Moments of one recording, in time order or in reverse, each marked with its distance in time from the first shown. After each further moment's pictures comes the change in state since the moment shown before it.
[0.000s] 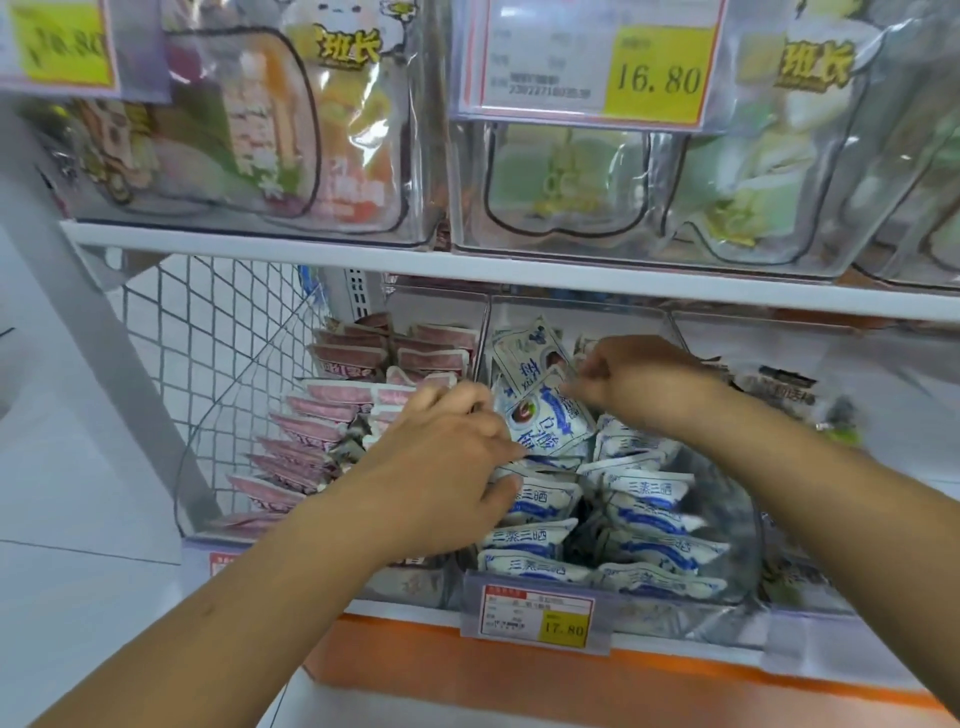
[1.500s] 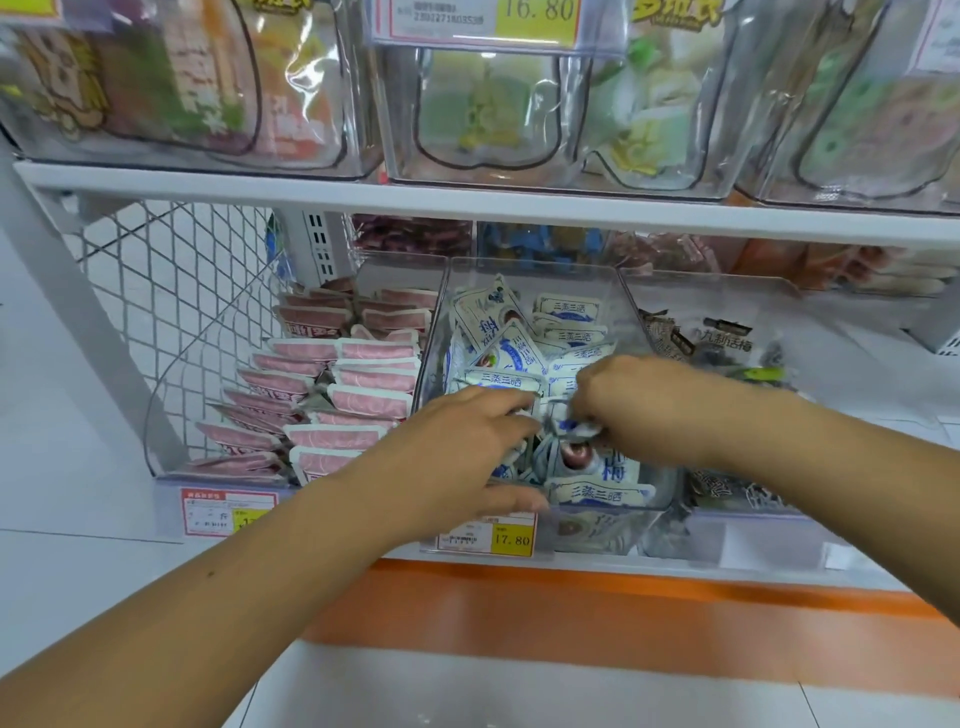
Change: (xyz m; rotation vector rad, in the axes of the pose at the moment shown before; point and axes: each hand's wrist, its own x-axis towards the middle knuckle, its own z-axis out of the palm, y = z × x) left_hand -0.005 0.047 0.016 -0.122 -0.038 0.096; right_hand -0.081 0.016 0.009 -0.483 -0.120 -0.381
